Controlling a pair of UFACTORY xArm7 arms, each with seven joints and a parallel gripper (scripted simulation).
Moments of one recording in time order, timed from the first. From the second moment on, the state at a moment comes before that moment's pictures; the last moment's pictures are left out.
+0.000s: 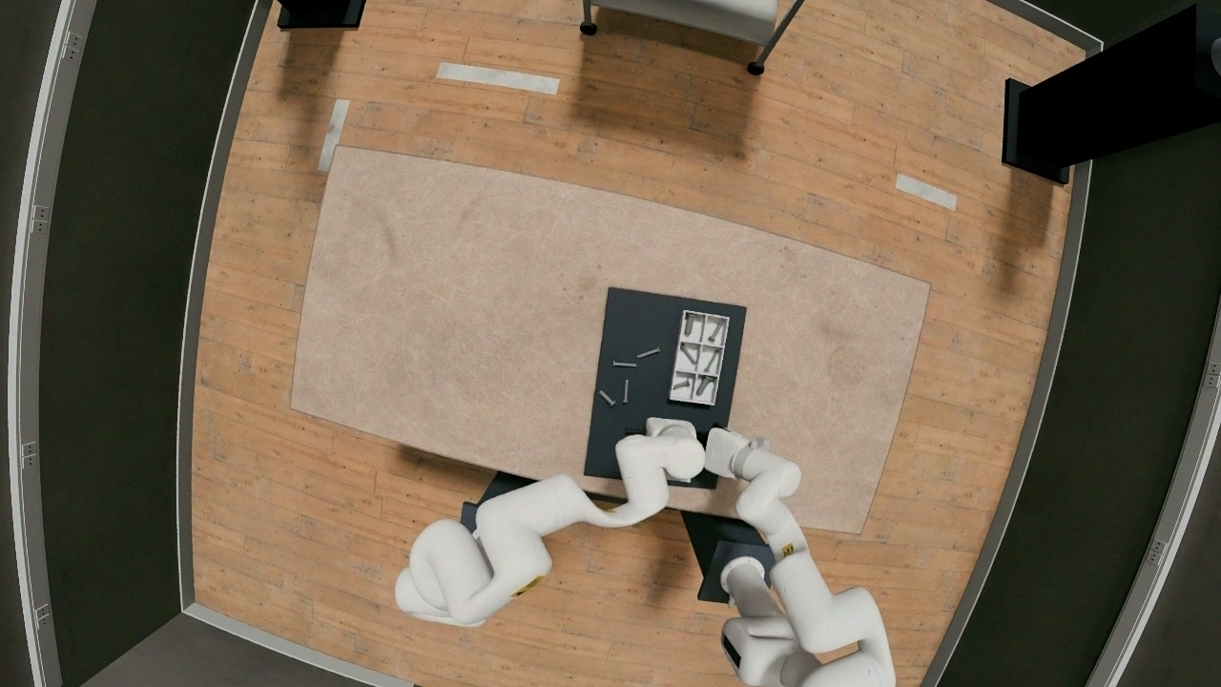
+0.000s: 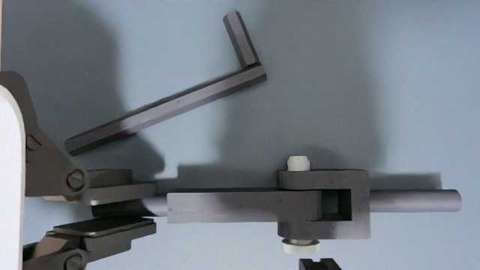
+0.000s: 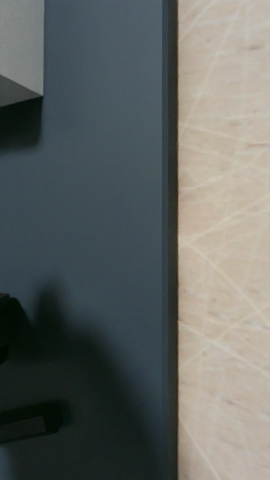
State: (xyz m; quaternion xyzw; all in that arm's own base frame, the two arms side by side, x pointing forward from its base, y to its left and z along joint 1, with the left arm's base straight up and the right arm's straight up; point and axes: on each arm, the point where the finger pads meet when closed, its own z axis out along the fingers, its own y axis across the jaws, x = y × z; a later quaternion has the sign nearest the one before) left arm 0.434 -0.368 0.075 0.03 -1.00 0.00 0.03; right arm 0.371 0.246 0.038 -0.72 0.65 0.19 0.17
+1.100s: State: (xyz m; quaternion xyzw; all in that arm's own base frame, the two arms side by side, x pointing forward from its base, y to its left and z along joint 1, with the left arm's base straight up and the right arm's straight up) left arm 0.437 -0.368 0.075 0.03 -1.00 0.00 0.00; right arm 0.371 0.246 0.038 -0.72 0.65 0.19 0.17
